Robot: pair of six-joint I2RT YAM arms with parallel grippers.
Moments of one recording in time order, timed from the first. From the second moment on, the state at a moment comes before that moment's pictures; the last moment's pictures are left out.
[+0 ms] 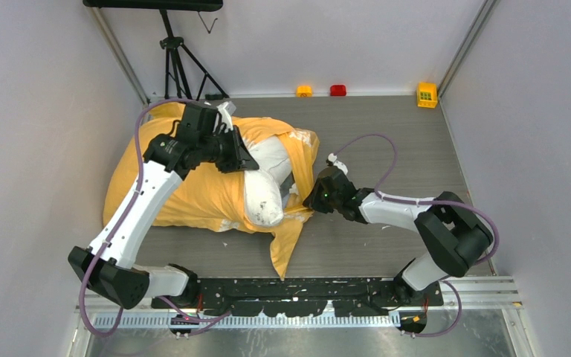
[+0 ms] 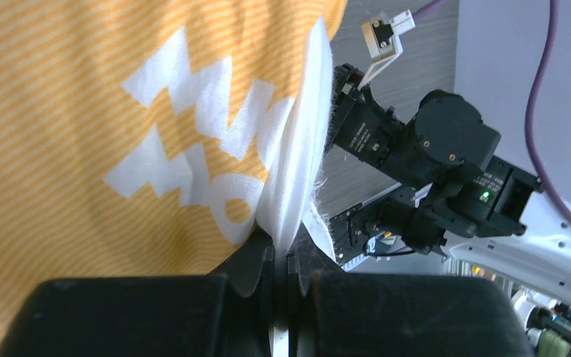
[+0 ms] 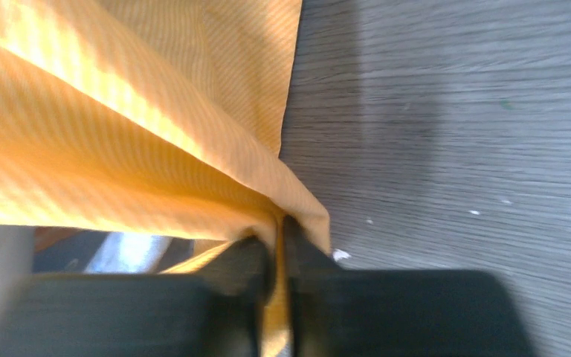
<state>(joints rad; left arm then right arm) -0.42 1.29 1.46 -0.92 0.36 -0.59 0.69 1.51 0.70 0.03 0.04 0.87</state>
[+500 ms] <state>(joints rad) -0.43 1.12 1.29 -0.88 0.43 -0.49 0.70 1.27 0.76 -0.08 -0.03 0.57</state>
